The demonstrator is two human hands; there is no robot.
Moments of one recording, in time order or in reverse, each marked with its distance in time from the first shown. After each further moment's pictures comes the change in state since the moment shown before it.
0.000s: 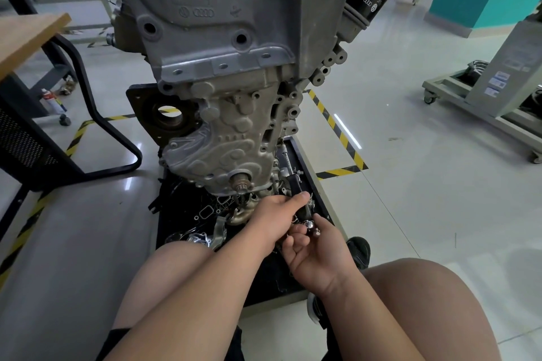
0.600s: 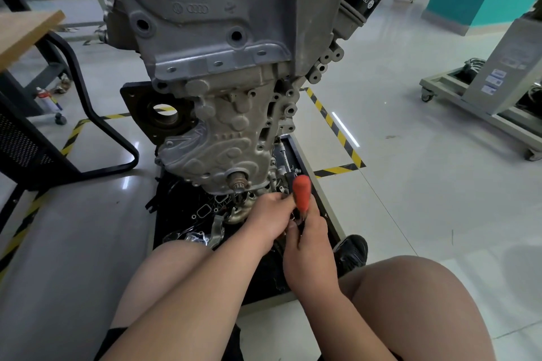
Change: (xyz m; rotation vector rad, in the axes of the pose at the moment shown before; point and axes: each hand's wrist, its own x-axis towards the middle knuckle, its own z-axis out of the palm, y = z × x) left_hand 0.005 0.001 0.000 0.146 0.080 0.111; right_hand 0.000 0.025 -0.018 -1.515 0.180 -0.879
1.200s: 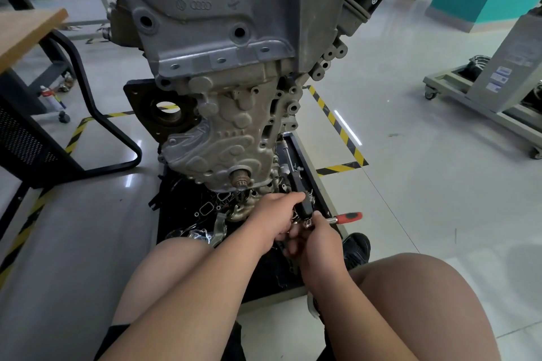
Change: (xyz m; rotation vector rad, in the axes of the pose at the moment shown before) left_hand -0.007 0.004 -0.001 -0.074 -0.068 -0.133; right_hand 0.021 -0.001 -0.001 0.945 0.003 0.636
